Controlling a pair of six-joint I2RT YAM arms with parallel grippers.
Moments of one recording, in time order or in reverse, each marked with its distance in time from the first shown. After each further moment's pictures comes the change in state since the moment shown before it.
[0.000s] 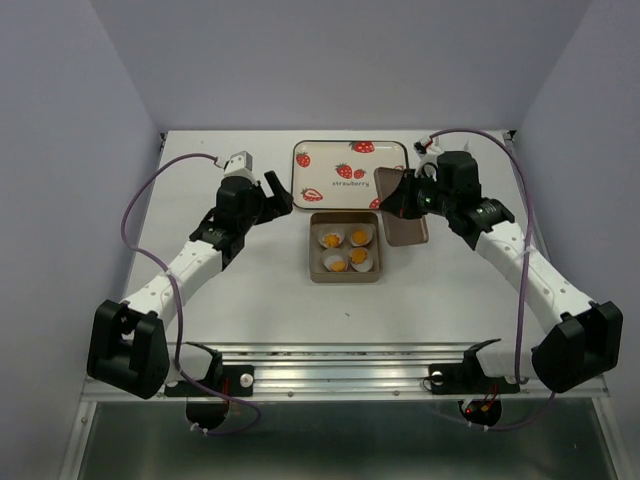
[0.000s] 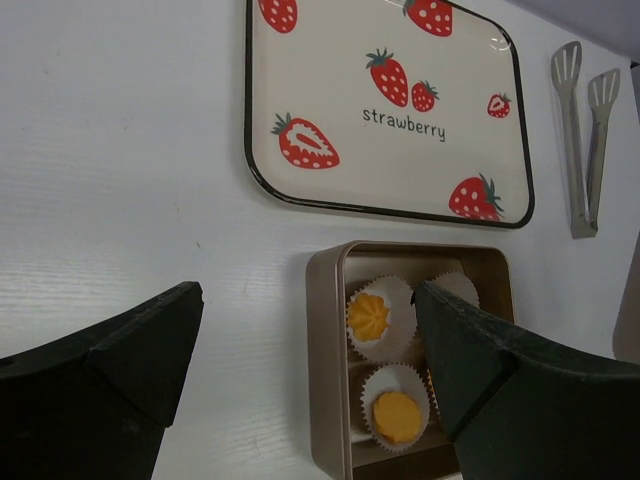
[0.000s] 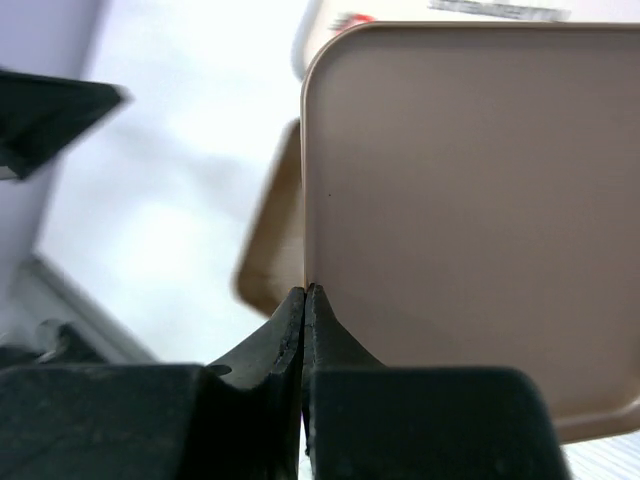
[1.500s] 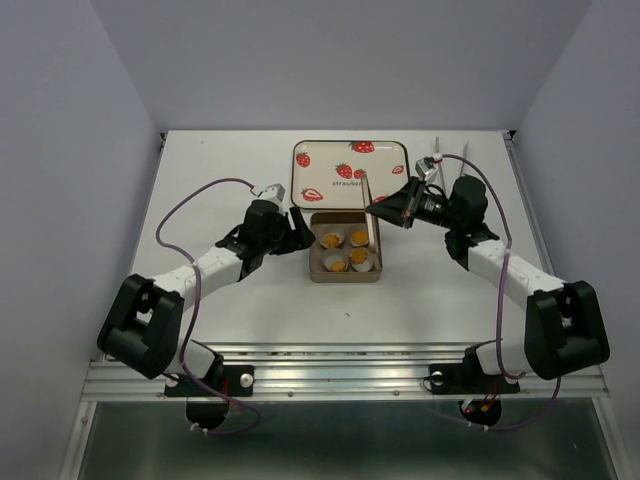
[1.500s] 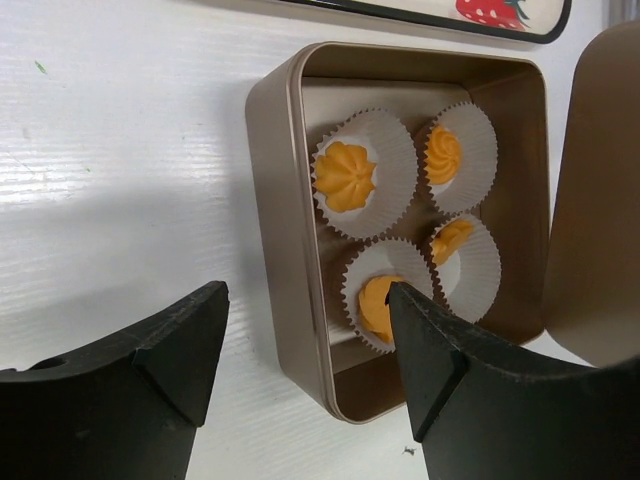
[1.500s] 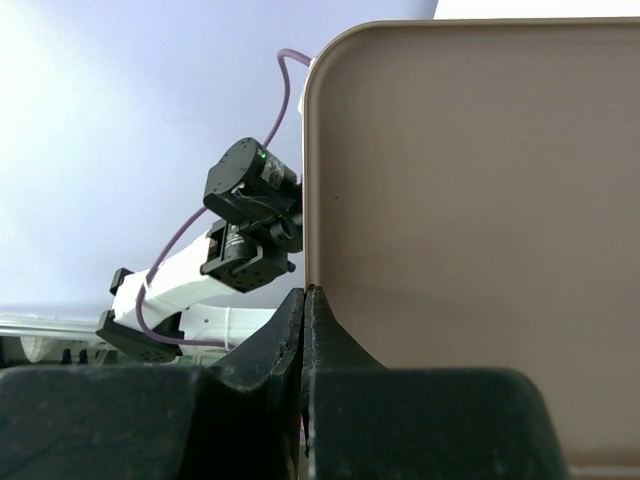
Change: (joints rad) left arm -0.126 0.102 -0.146 0.053 0.148 -0.067; right arm -0.111 0.040 -0.376 0.965 -0.621 0.903
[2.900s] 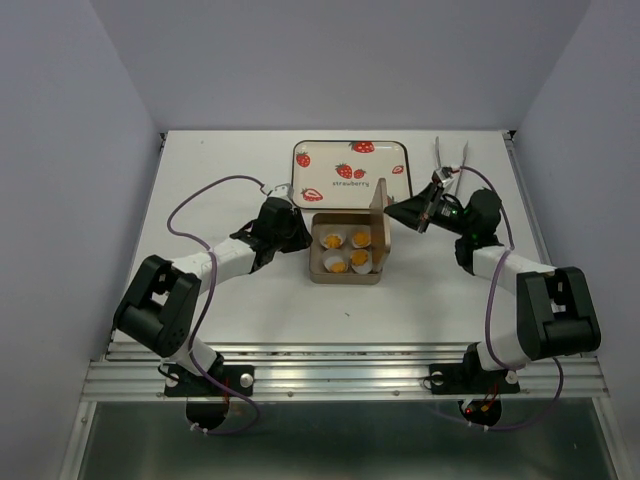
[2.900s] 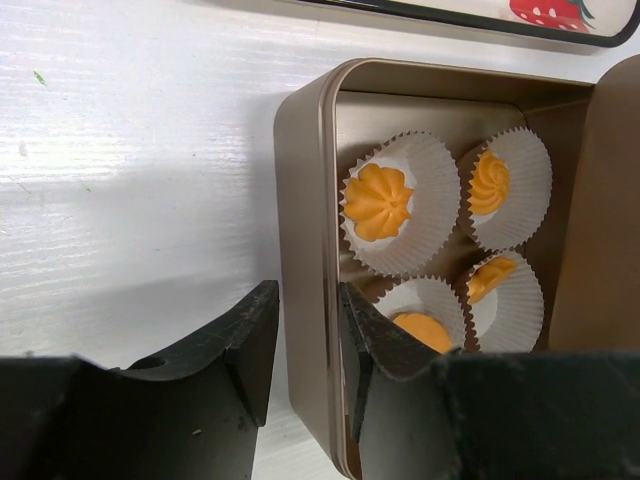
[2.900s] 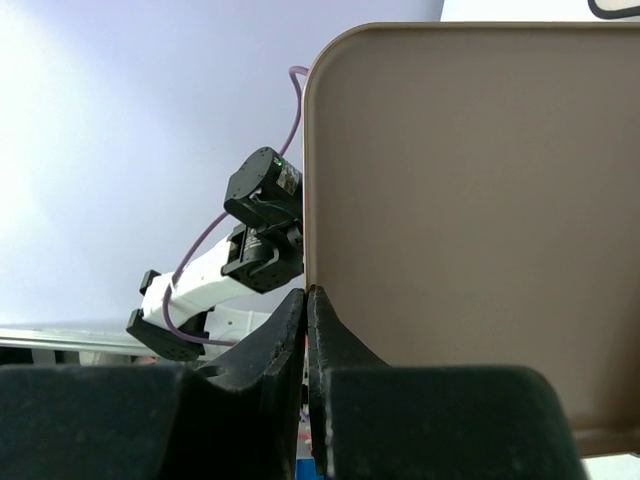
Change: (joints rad) left arm -0.040 0.137 0.076 -0.014 -0.093 0.003; right arm -0.147 0.096 -0.133 0.332 -0.074 0.191
